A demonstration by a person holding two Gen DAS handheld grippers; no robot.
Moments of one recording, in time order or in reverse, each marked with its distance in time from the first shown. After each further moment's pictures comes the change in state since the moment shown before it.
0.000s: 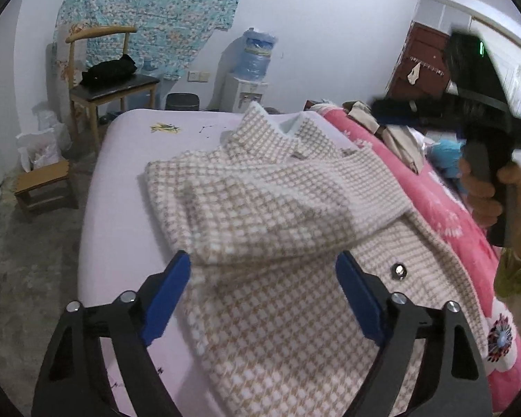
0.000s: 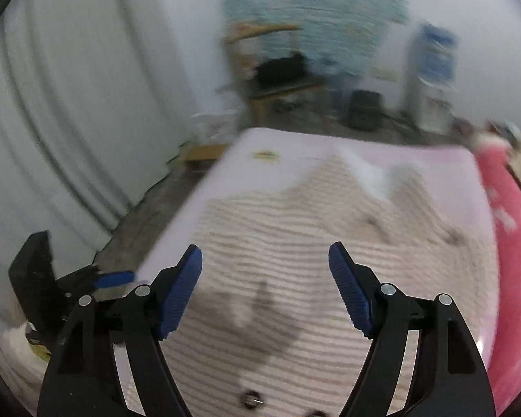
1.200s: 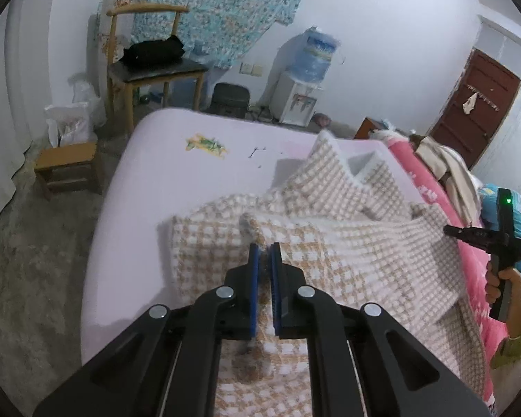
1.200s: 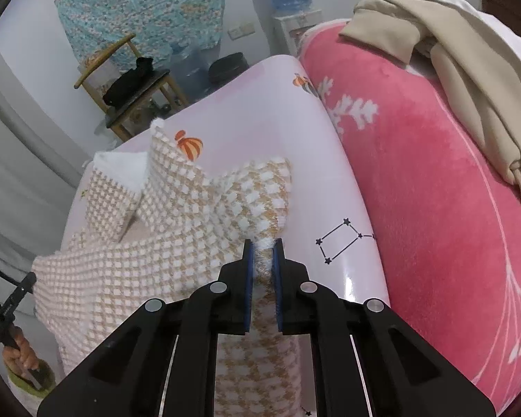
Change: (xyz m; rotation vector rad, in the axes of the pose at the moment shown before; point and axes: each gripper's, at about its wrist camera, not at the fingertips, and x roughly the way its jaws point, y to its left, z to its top) left arm 0.081 0.049 0.077 -0.184 0.045 0.171; right arm 0.022 -0.217 -0.056 0.413 0.073 -0.206
